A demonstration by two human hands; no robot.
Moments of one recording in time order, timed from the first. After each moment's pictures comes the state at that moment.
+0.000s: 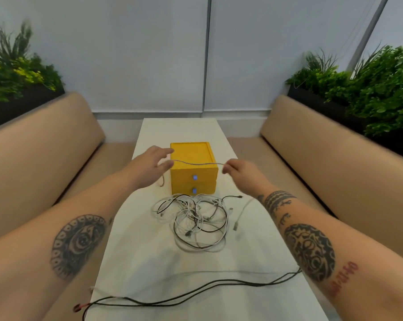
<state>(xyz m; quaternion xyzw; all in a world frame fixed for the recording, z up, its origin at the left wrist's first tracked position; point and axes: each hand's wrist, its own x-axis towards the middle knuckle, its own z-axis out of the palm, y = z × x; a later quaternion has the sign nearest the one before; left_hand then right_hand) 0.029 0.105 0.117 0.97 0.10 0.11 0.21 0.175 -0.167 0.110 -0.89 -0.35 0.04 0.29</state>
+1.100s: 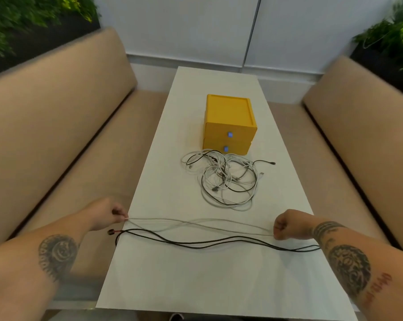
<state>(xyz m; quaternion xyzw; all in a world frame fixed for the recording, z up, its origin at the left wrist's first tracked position) -0.199 0.156 -0.076 0.89 0.34 -0.16 0.26 0.137 -0.262 -0.037 -0.88 -0.31 0.37 -0.02</state>
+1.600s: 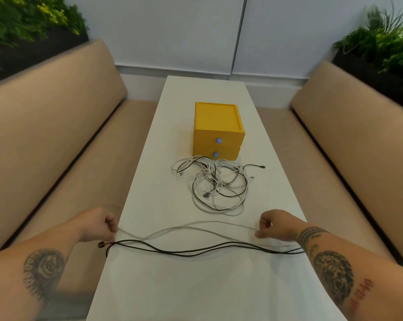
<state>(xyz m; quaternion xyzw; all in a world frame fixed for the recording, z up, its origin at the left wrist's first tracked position) -0.193 0.150 -0.063 0.88 0.34 -0.19 0.25 0.129 -0.257 -0.044 -0.90 -0.33 0.30 0.03</state>
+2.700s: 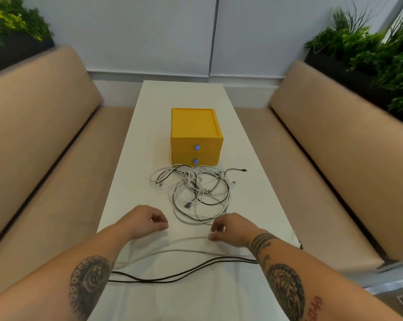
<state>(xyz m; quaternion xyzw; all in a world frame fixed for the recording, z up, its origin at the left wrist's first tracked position) -0.053 0.068 -0.068 0.91 0.20 -0.12 0.34 0.100 -0.195 -0.054 -0.88 -0.36 0.30 0.10</state>
